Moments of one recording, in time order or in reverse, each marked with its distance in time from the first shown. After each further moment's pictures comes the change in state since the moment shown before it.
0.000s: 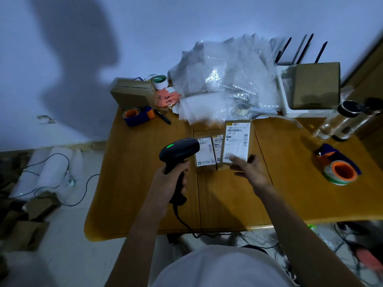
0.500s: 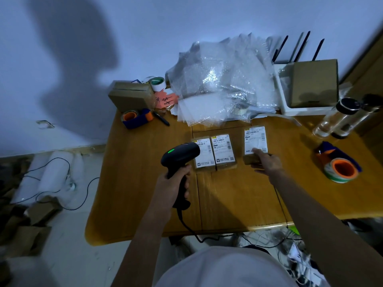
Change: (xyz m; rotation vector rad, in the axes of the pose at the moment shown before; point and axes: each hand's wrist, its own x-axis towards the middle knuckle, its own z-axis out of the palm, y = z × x) left_hand 0.003 -0.009 0.008 -0.050 0.012 -0.055; right_hand 0.045 -0.003 -0.053 -0.033 0.236 0.162
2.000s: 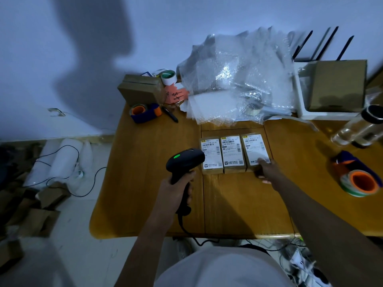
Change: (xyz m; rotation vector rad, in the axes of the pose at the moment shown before) left_hand 0.013 -0.009 -0.006 0.016 0.084 -0.053; right_hand 0.052 0.030 0.020 -0.211 -0.095 0.097
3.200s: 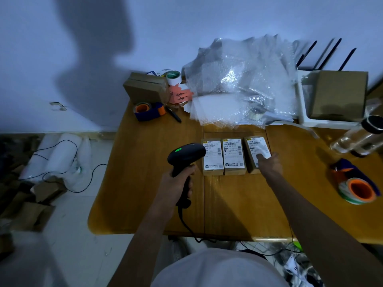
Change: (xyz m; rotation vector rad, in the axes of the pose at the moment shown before) left_hand 0.004 0.009 -0.008 -0.036 0.002 0.025; right_hand -0.016 -0.035 0.022 -0.318 0.321 -0.130
